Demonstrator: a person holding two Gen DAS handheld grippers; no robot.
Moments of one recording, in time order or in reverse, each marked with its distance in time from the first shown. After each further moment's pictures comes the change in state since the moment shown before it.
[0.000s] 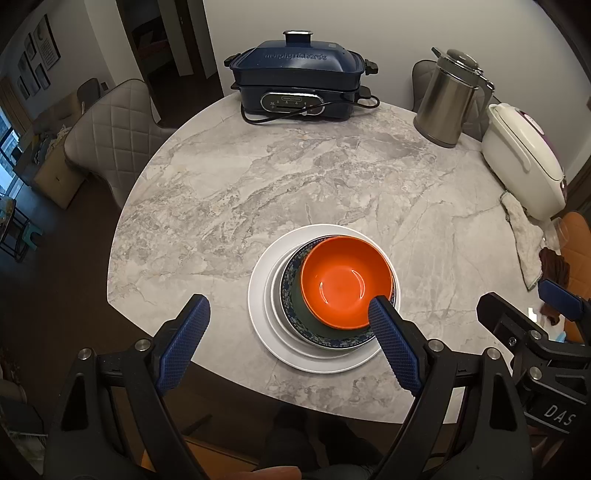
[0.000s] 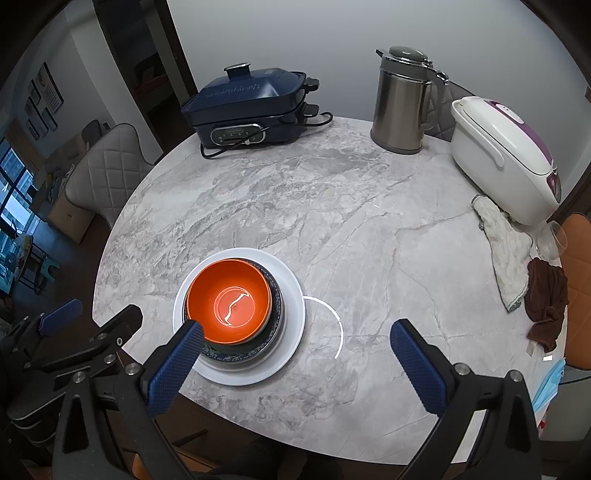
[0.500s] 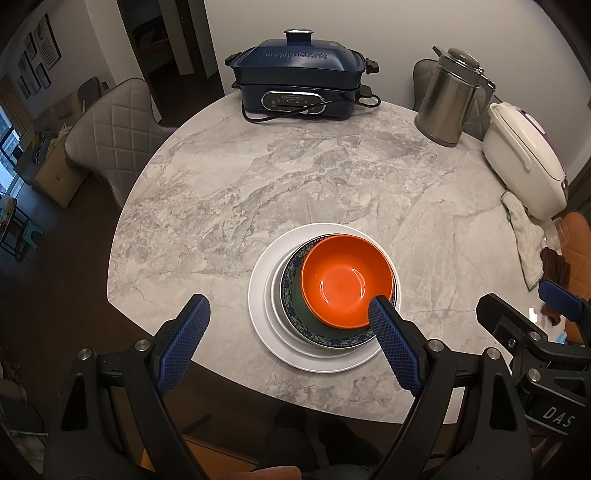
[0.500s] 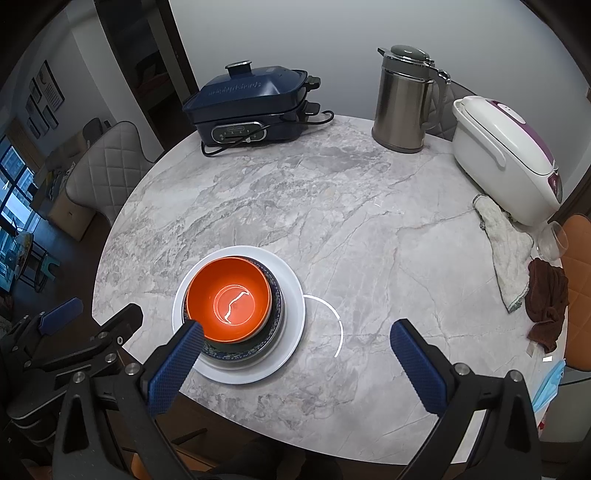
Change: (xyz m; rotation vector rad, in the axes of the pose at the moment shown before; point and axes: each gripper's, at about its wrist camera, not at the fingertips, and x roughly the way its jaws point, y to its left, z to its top) left arm 0.002 0.001 0.001 0.003 0.002 -0.001; right arm 0.001 0.001 0.000 -0.003 0.003 -0.001
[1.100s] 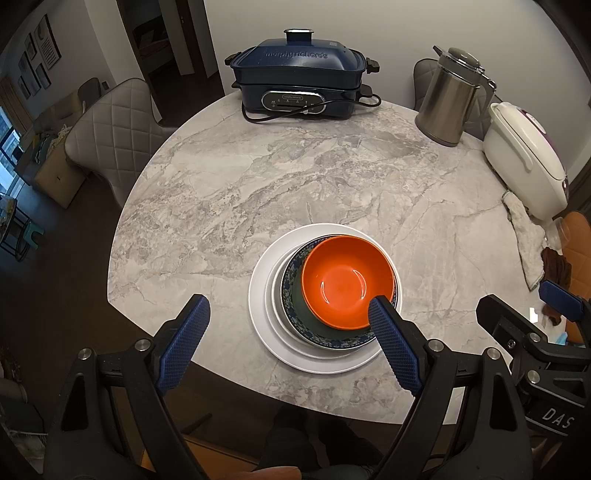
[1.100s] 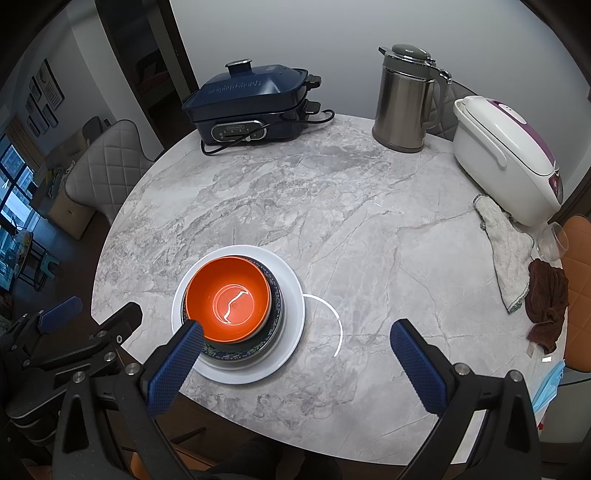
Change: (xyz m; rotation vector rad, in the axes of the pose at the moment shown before) left arm 0.002 0.000 0.000 0.002 0.000 0.000; right arm 0.000 0.001 0.001 0.000 0.000 0.000
